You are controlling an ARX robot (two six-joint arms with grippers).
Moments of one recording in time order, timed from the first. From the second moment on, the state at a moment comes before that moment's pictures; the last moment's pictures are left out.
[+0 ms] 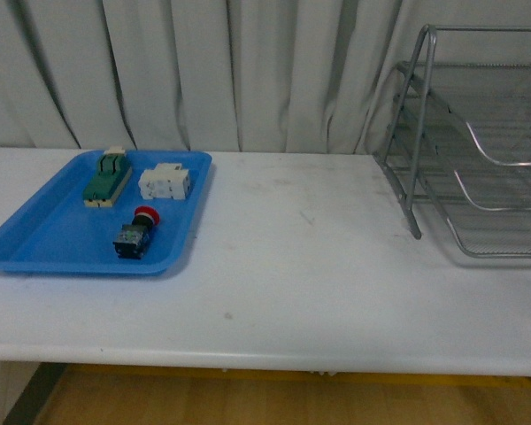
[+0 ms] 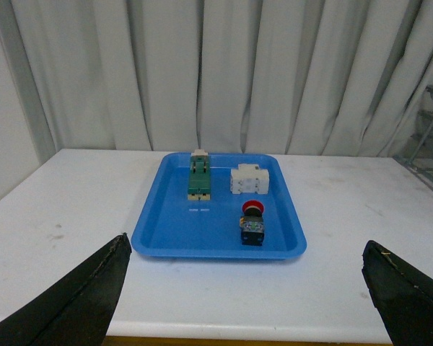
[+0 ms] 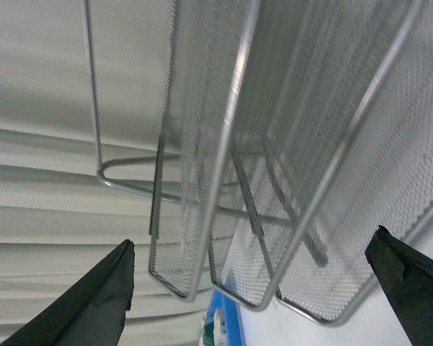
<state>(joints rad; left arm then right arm) 0.00 0.01 0.01 0.00 0.00 0.00 -0.45 2.13 0.74 1.29 -0.57 1.30</state>
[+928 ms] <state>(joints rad) 0.00 0.01 0.01 0.00 0.00 0.00 -0.39 2.29 0.86 1.29 -0.57 1.42</state>
